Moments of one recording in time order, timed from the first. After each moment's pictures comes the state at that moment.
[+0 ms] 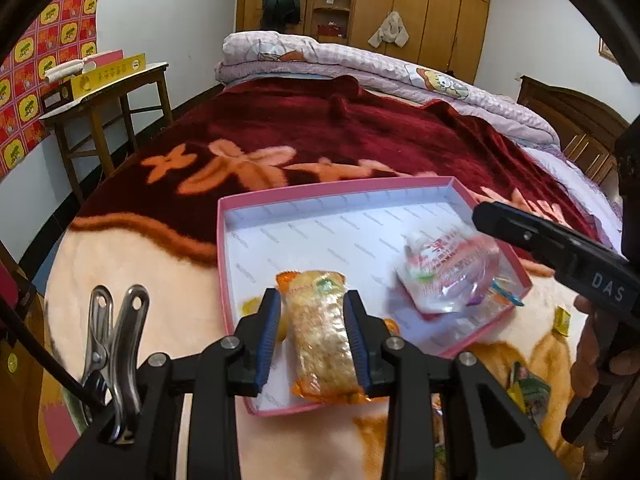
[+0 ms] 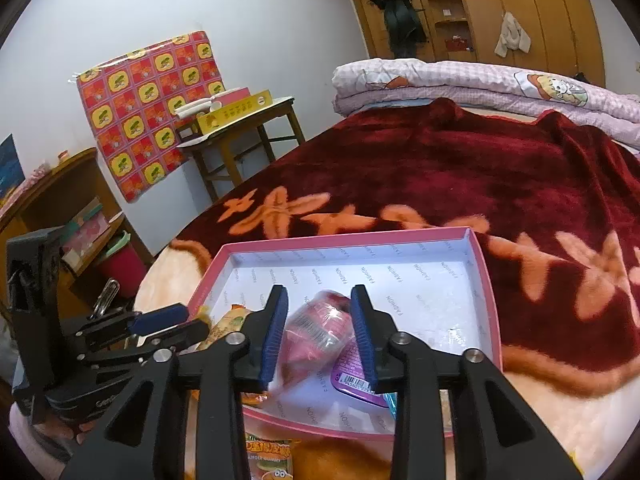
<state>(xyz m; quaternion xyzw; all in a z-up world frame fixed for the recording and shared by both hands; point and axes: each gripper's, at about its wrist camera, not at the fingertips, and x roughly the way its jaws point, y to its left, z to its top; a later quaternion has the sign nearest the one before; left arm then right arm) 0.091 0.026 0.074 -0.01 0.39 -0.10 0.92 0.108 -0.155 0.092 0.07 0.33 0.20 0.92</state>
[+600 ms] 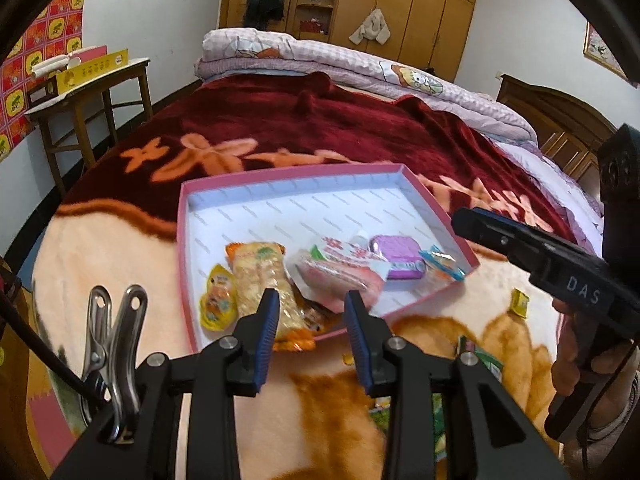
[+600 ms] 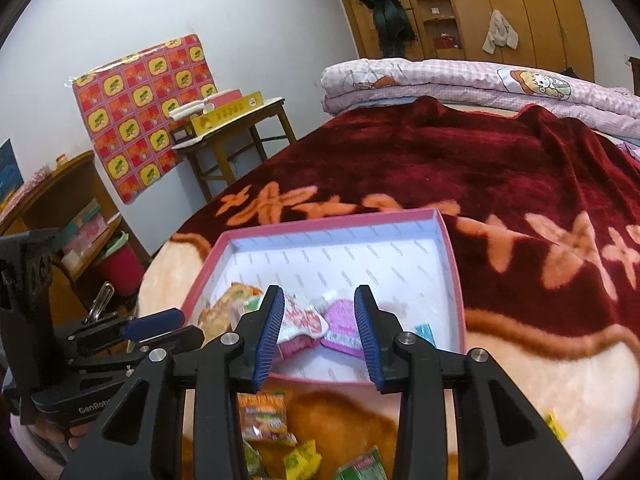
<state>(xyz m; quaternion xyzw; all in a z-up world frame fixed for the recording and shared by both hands) 0.053 0.000 0.087 -0.02 0.40 -0.14 0.91 0.070 -0.180 0.098 0.07 0.34 0.19 0.92</state>
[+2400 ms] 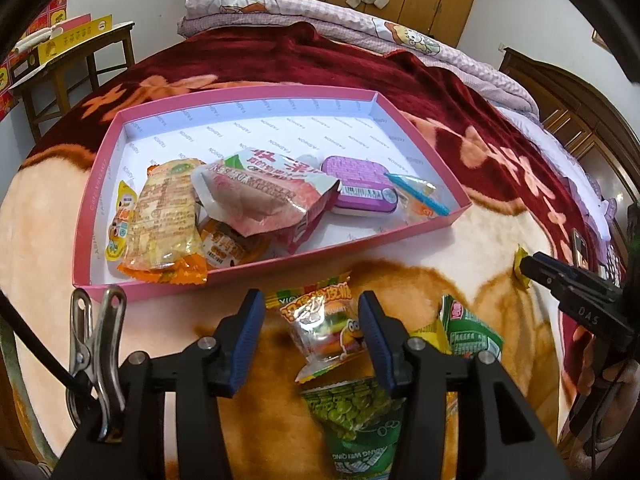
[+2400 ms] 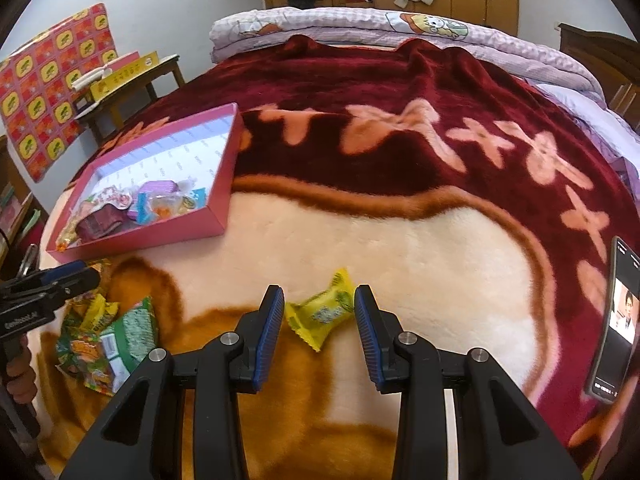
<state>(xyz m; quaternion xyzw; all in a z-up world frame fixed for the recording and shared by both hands) 0.048 -0.054 0.031 -0.02 0.46 -0.15 0.88 0.015 -0.304 0.035 0.04 0.44 0.01 0.90</state>
